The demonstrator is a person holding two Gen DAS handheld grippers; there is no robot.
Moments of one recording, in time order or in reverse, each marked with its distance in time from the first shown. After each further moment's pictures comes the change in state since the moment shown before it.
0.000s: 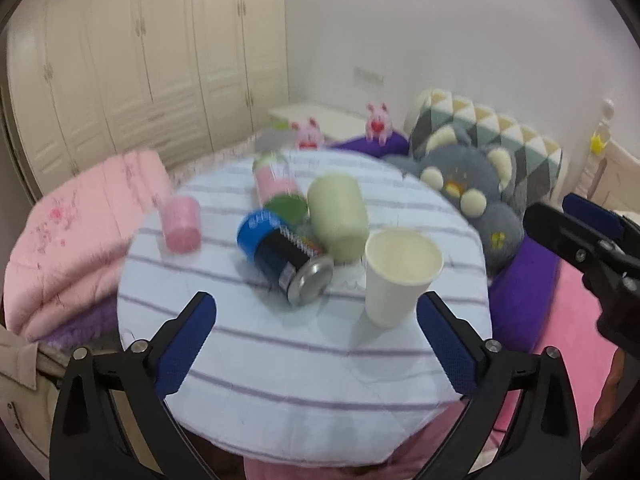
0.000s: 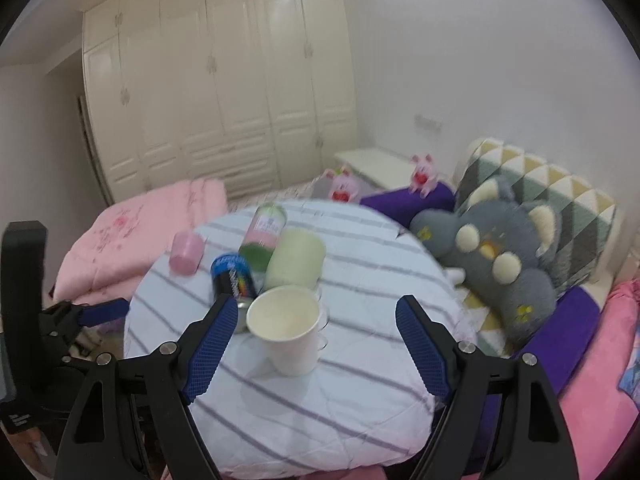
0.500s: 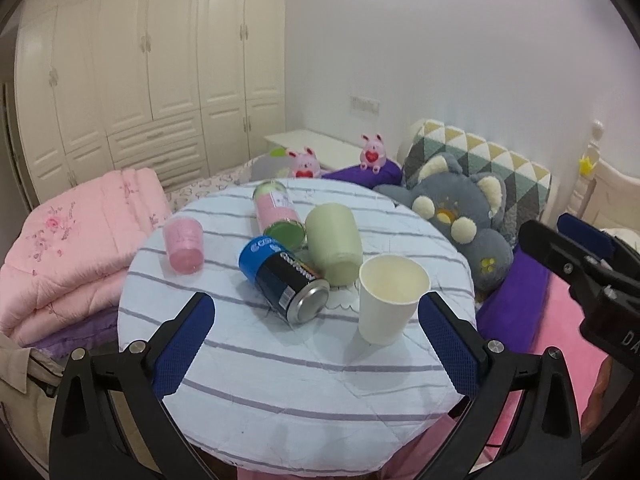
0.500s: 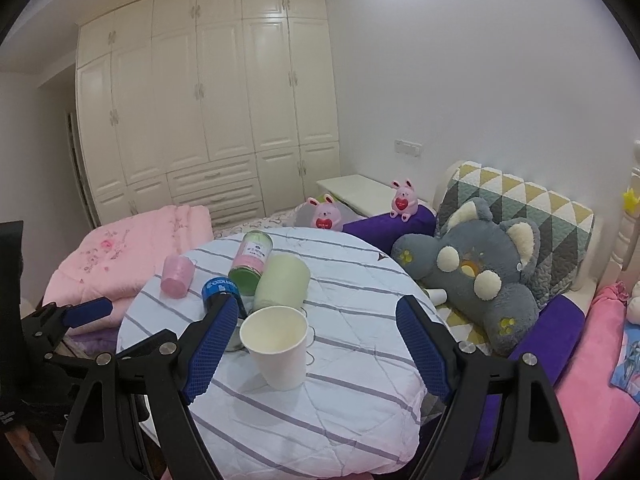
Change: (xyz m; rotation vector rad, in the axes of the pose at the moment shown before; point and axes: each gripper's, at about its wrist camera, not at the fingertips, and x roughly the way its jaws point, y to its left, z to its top) left arm -0.016 0.007 0.001 -0.027 -0.095 -0.028; right arm -0.018 0.003 -0.004 0.012 -0.086 -0.038
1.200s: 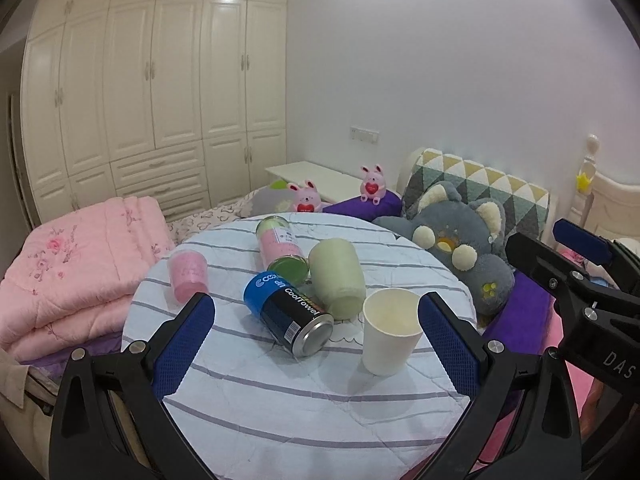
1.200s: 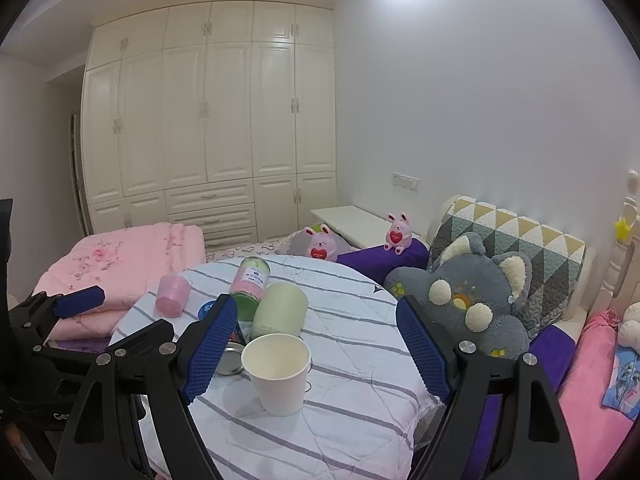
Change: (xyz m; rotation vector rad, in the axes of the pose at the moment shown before) left arm -0.010 0.003 0.006 0.012 -0.111 0.005; right arm -0.003 0.015 0.002 -0.052 -0.095 -0.036
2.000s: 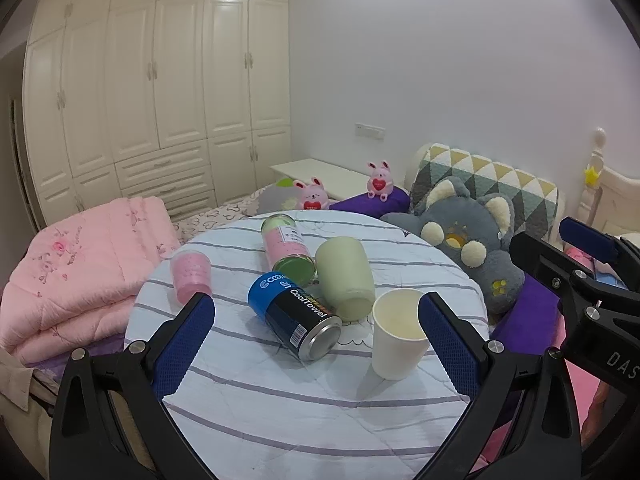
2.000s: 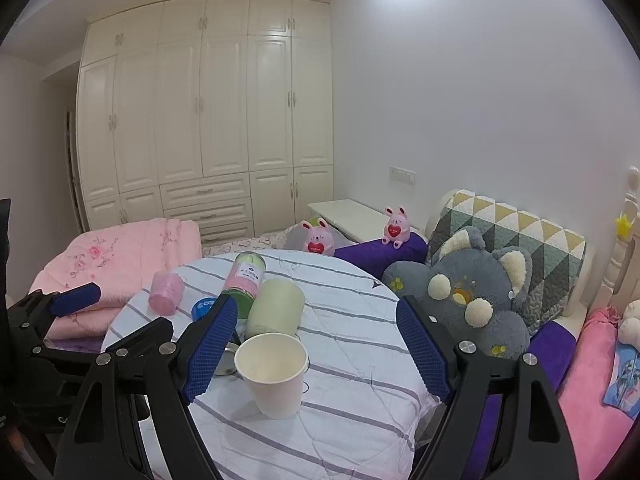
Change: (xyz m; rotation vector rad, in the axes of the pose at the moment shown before) left arm 0.014 0.000 0.000 0.006 0.015 0.027; right arm 0.013 -0.002 0.000 0.002 0.029 -0.012
